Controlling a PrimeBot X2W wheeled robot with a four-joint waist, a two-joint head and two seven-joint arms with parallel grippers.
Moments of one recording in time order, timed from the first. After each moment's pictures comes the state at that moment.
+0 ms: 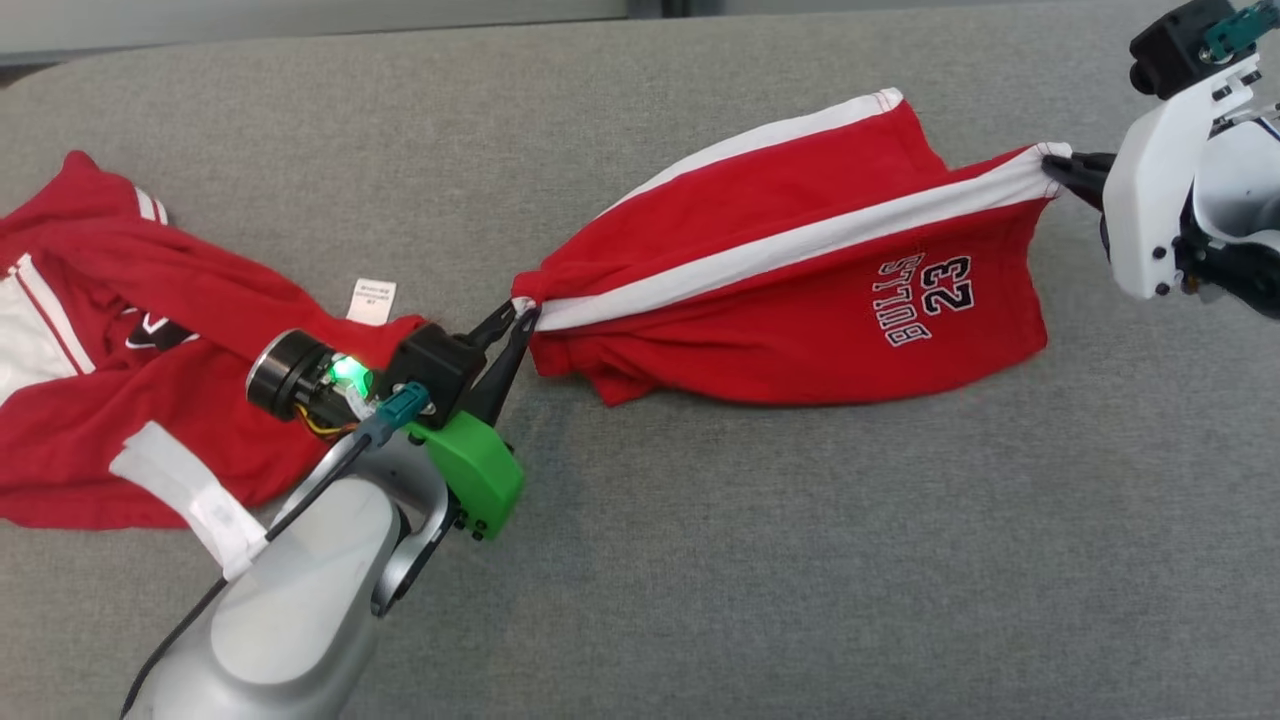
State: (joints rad) left arm -0.56 0.32 -0.67 0.32 -0.34 -0.05 -0.04; right arm -1.09 -0.76 1.00 0.48 1.02 0.13 0.45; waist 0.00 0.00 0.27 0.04
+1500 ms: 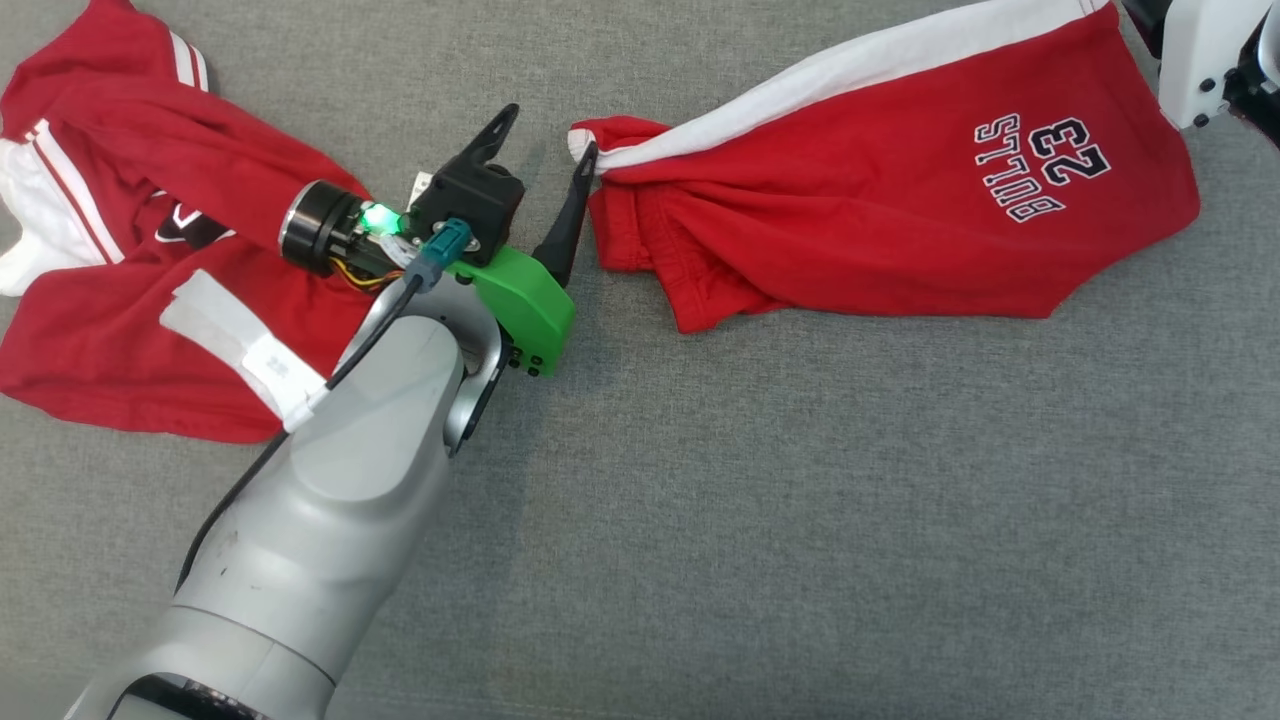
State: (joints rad) left arm -0.89 0.10 -0.68 0.74 -0.35 0.00 -0.21; right arm -1.39 -0.63 1.19 0.89 1.00 0.13 0.08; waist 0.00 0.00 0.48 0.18
